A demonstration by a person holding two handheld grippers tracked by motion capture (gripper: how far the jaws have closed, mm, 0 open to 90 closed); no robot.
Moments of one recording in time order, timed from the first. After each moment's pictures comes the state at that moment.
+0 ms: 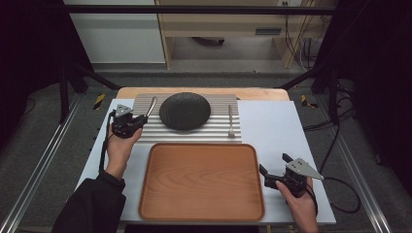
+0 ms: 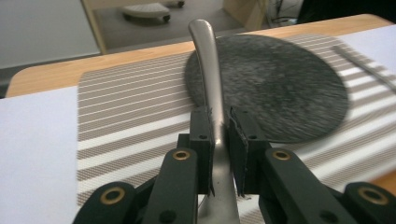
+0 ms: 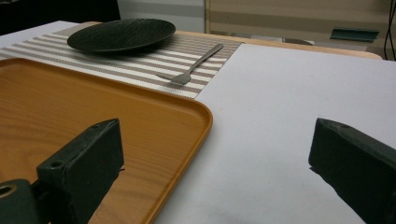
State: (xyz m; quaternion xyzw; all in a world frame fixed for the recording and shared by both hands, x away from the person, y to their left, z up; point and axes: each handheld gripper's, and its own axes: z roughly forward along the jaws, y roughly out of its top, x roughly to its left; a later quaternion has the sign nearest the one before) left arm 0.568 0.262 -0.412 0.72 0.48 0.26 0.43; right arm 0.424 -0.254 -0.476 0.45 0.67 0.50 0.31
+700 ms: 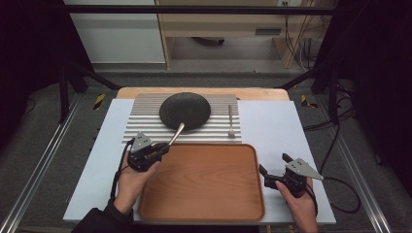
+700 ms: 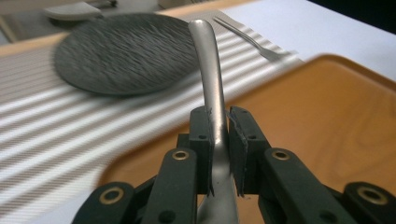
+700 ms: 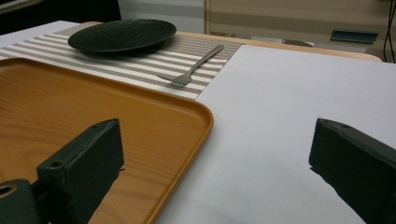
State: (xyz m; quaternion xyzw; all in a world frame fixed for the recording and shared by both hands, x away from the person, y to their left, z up) left arm 0.468 0.194 -0.425 0.78 0.38 0.20 0.46; right arm 0.424 -0.253 -0.475 0.45 0.68 0.50 0.31
